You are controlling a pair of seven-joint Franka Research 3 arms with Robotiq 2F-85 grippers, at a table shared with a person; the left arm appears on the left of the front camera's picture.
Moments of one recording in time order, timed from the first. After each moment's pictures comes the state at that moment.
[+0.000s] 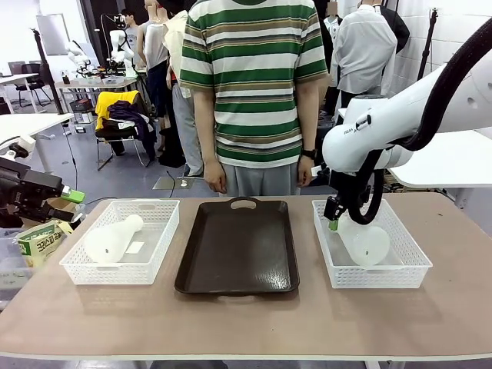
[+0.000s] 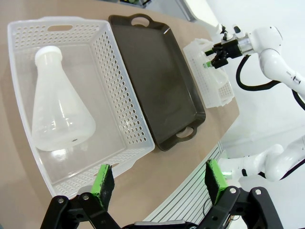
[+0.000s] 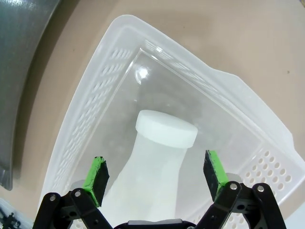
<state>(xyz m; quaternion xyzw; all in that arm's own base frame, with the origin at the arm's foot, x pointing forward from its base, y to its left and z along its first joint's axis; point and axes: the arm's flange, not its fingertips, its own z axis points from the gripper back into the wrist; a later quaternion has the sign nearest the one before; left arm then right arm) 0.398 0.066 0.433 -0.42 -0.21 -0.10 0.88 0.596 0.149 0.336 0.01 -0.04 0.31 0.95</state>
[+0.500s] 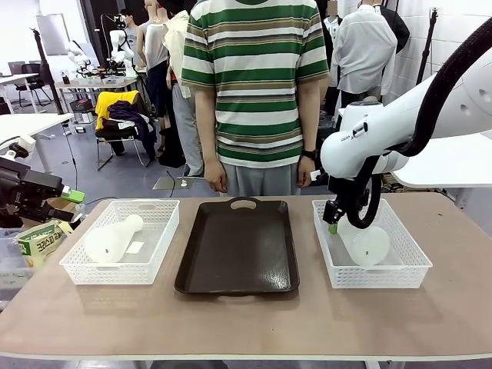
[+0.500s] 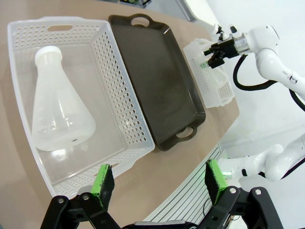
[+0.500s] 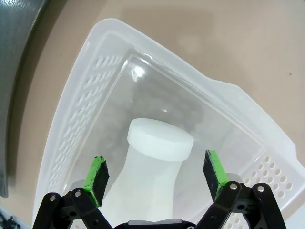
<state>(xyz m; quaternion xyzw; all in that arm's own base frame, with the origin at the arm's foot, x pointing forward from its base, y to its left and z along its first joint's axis) 0.398 0.066 0.433 -0.42 -0.21 -0.10 0.88 0.602 0.150 0.325 0.00 -0.03 0.30 0.95</state>
